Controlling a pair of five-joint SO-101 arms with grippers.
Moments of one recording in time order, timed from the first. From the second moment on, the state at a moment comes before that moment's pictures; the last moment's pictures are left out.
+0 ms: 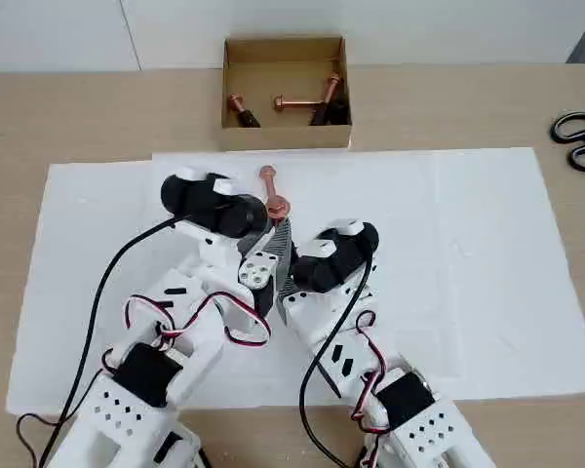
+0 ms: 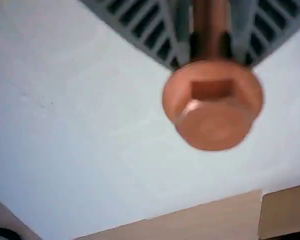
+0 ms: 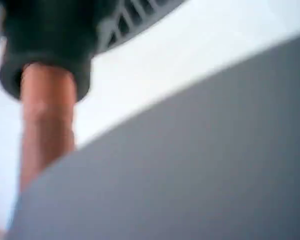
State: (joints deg) left arm 27.0 -63.6 61.1 37.0 16.2; right arm -34.9 -77.9 85.5 19.2 -9.5
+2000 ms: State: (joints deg) left arm 28.8 -54.6 54.5 45.5 17.5; right arm -34.9 -84.9 88.8 19.1 -3.8
